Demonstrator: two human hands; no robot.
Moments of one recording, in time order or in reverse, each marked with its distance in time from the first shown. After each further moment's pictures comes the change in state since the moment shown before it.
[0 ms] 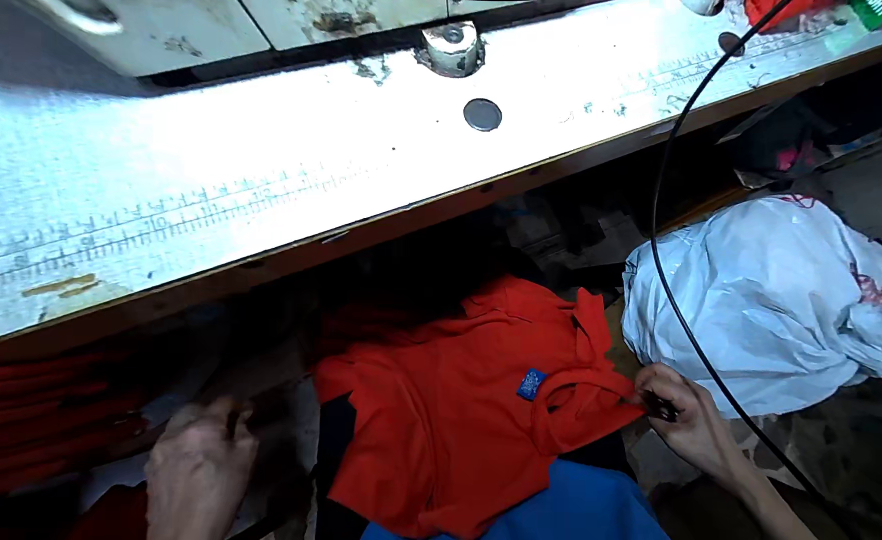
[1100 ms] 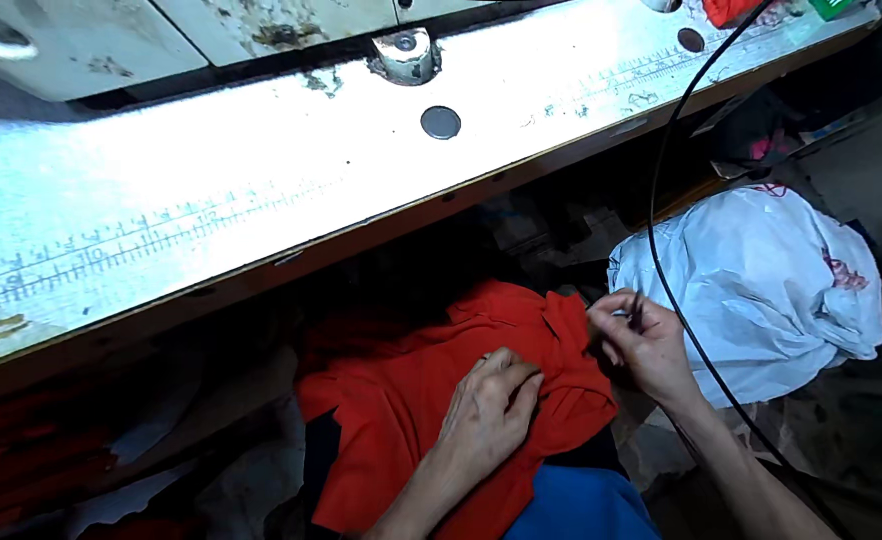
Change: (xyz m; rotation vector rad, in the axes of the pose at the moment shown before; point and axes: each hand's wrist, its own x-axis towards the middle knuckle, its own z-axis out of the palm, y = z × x) left_hand -0.025 0.222 0.071 -0.611 -0.311 0.636; right_hand 0.085 -0.060 0.012 0.459 0.211 0.093
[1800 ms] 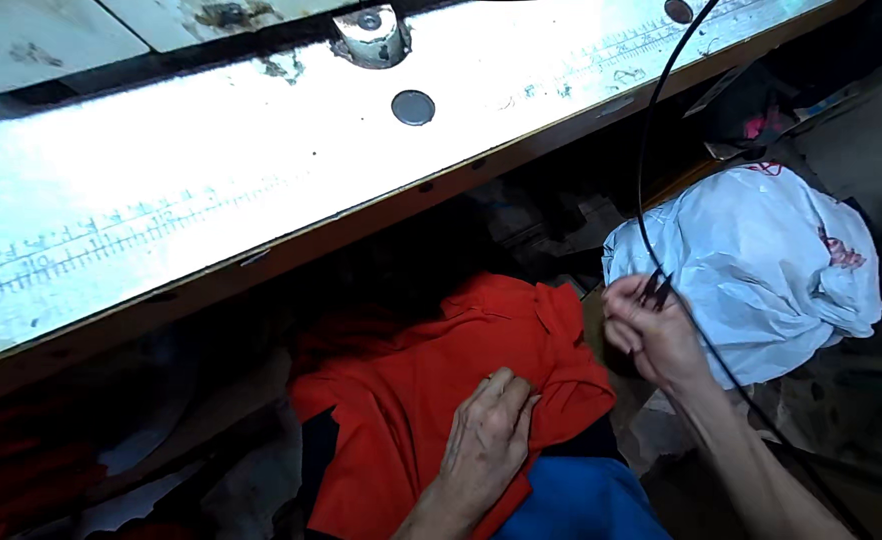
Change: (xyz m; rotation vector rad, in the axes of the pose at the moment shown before) left_hand -0.023 0.009 0.016 0.062 0.130 0.150; right_hand -0.003 -0.009 -0.003 0.364 0.012 0.163
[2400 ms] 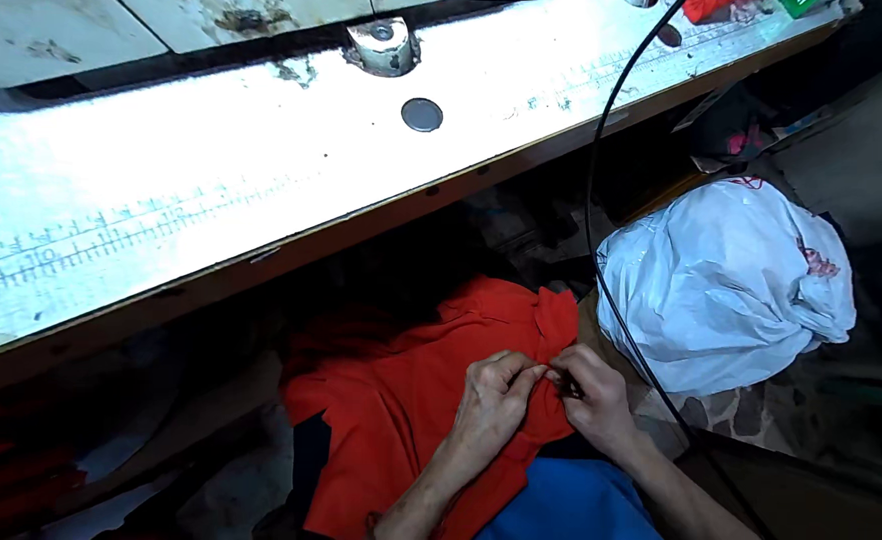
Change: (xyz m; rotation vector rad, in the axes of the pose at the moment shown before) left_hand 0.028 -0.019 0.014 -0.330 -0.027 -0.231; right_hand -0.046 0.071 0.020 -0.905 -0.031 -0.555
